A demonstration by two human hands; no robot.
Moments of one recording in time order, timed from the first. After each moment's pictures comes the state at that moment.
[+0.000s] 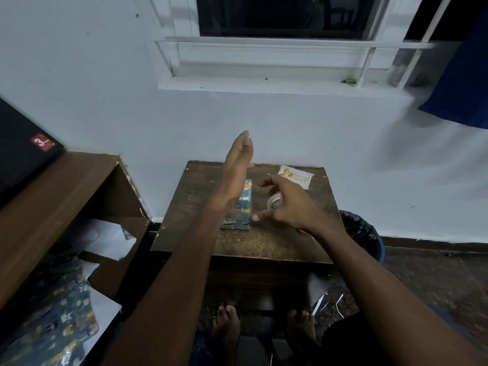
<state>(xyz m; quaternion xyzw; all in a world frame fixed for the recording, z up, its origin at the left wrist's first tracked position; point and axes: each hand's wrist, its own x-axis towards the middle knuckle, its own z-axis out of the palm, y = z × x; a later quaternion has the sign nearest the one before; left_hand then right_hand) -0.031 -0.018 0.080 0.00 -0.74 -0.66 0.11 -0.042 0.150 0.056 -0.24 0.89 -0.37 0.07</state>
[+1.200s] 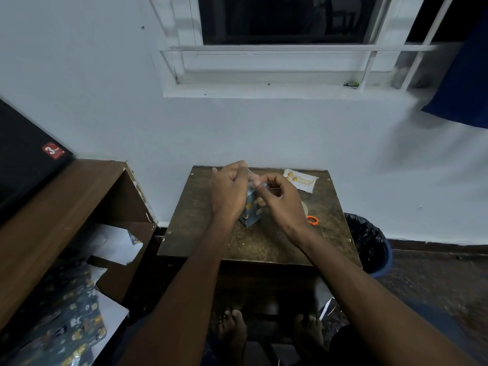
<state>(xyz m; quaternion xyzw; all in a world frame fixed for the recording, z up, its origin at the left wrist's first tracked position) -0.018 -0.020 0.059 0.12 -0.80 -0.53 0.26 -0.032 0.111 0.036 -0.12 0.75 -0.65 -0.01</state>
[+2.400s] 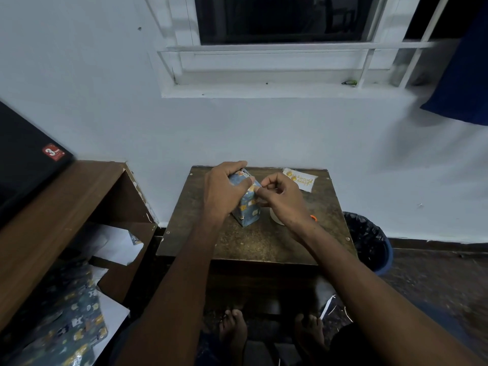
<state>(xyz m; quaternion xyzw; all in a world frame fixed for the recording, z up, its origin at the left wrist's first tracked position) -0.027 -0.045 0.051 0.04 -0.85 -0.46 0.25 -0.044 0.121 0.036 -0.10 0.74 -0.66 0.04</state>
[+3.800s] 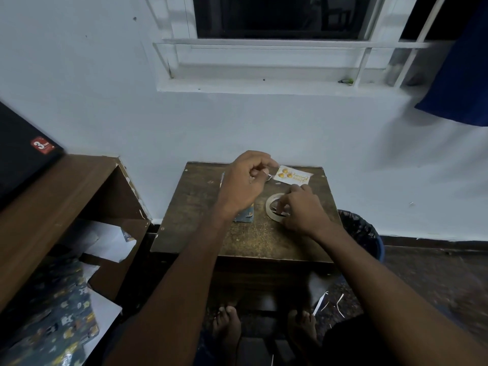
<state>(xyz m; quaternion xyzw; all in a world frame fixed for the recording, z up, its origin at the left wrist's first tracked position) -0.028 -0.010 0.063 -0.11 -0.84 -0.48 0.22 -0.051 0.170 0.031 -0.21 0.97 -0.10 0.03</state>
